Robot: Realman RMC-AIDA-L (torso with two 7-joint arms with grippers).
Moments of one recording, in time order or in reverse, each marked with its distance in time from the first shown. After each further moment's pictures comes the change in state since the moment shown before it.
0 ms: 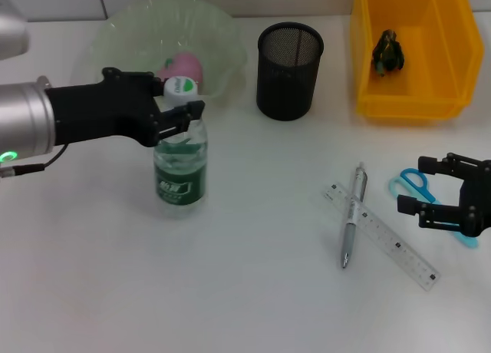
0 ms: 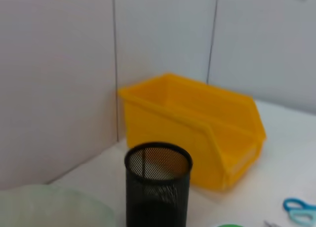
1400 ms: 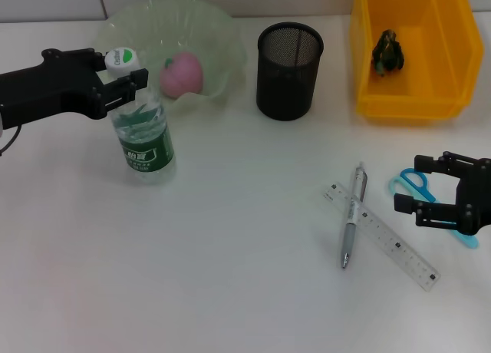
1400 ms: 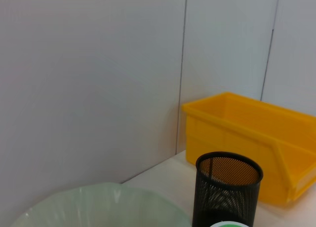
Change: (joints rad) left arm -0.019 0.003 -0.213 -0.197 -0.151 0.006 0.213; right arm 0.006 0.000 -0.005 0.000 0.000 0.000 0.012
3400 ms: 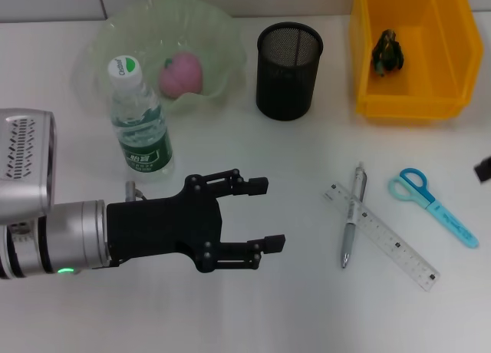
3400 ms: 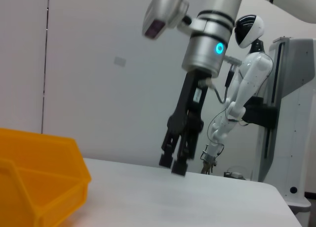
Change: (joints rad) left arm -0.229 -0.006 0.086 -0.813 -0.295 0.417 0.777; right arm 0.356 -0.017 -0.170 -0.684 -0.910 -0.367 1.320
